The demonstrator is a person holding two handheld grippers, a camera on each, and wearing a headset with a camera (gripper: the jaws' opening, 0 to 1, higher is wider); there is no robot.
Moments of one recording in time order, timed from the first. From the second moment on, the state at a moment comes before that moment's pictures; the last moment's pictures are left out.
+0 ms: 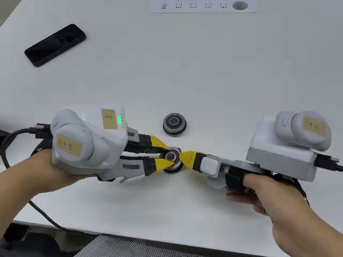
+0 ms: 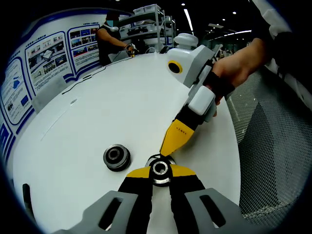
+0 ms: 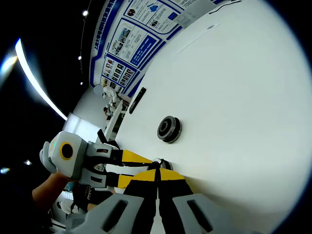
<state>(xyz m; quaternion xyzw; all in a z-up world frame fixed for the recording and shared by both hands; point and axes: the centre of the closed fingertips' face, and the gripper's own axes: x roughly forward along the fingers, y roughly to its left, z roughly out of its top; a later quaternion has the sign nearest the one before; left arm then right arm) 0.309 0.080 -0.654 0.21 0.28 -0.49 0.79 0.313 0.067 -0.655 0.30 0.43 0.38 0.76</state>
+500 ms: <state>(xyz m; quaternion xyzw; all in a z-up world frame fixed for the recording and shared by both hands) 0.308 0.081 -0.655 0.21 0.28 -0.49 0.80 0.314 0.069 -0.657 0.27 0.43 0.38 0.77</state>
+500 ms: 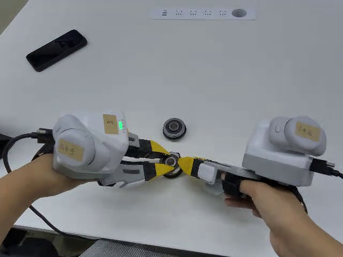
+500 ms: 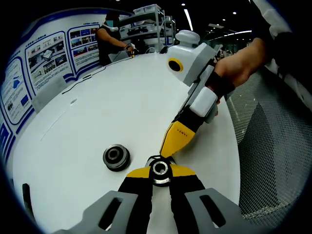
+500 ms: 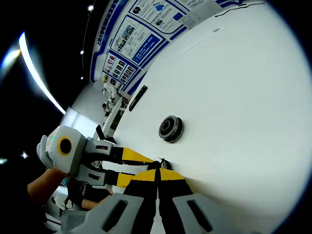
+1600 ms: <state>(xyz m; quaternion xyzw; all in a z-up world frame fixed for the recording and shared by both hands) 0.308 0.080 -0.655 0.22 0.29 -0.49 0.79 0.310 0.074 -0.654 0.26 0.42 0.40 0.78</state>
